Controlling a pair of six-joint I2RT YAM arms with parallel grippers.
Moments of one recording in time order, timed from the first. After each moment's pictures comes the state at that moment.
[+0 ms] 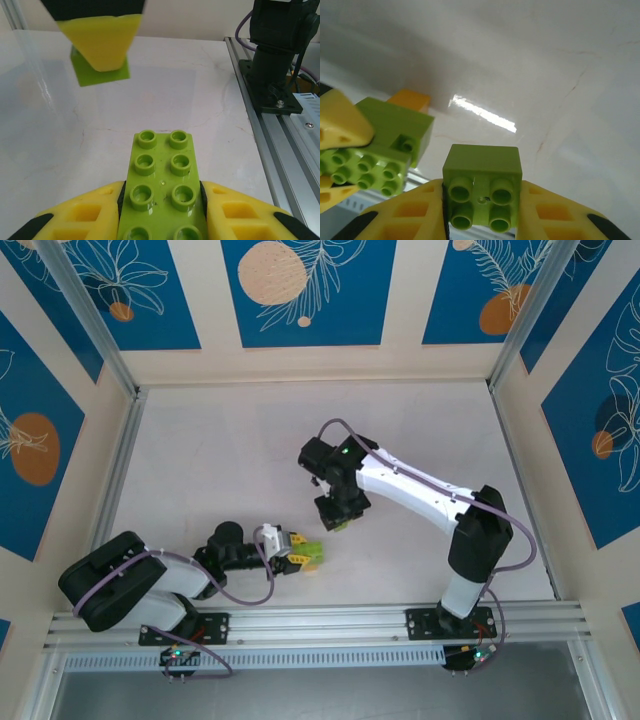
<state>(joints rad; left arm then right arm) -0.75 1.39 0.10 1.05 0.64 0.14 0.89 1.73 1.56 -1.37 -0.06 0.45</state>
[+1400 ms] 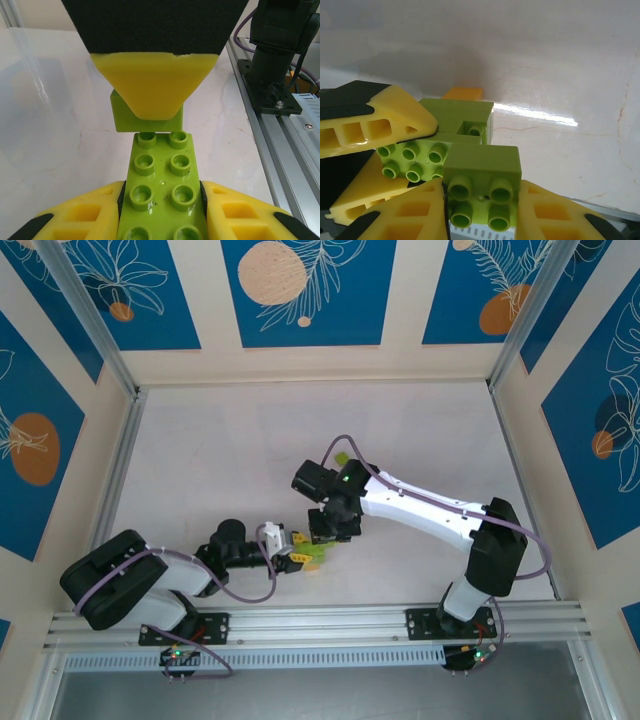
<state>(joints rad) -0.75 1.40 0.13 1.03 0.65 0.14 1.00 1.62 1.40 -1.19 -0.11 0.86</state>
